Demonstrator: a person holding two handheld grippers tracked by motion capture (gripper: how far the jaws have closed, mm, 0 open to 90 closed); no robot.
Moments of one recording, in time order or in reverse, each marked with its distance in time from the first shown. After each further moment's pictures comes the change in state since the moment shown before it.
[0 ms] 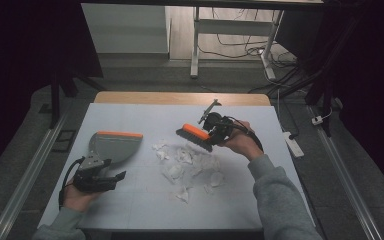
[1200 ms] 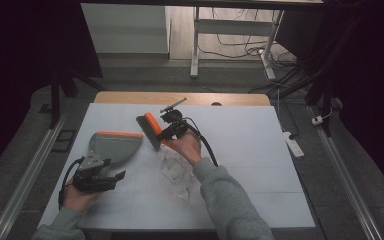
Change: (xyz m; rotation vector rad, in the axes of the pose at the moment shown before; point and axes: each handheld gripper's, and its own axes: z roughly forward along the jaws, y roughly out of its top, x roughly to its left) left arm 0.000 0.000 0.000 -0.002 0.006 0.003; right arm 0.040 0.100 0.085 -0.240 0.233 0.492
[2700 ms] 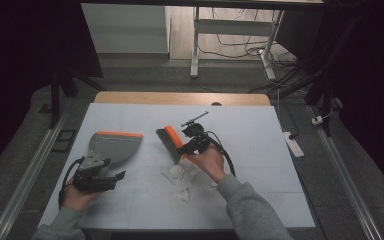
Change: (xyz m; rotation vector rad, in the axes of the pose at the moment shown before) left arm 0.000 0.000 0.000 0.003 0.005 0.005; right arm -0.017 -0.067 -0.051 0.044 -0.079 0.001
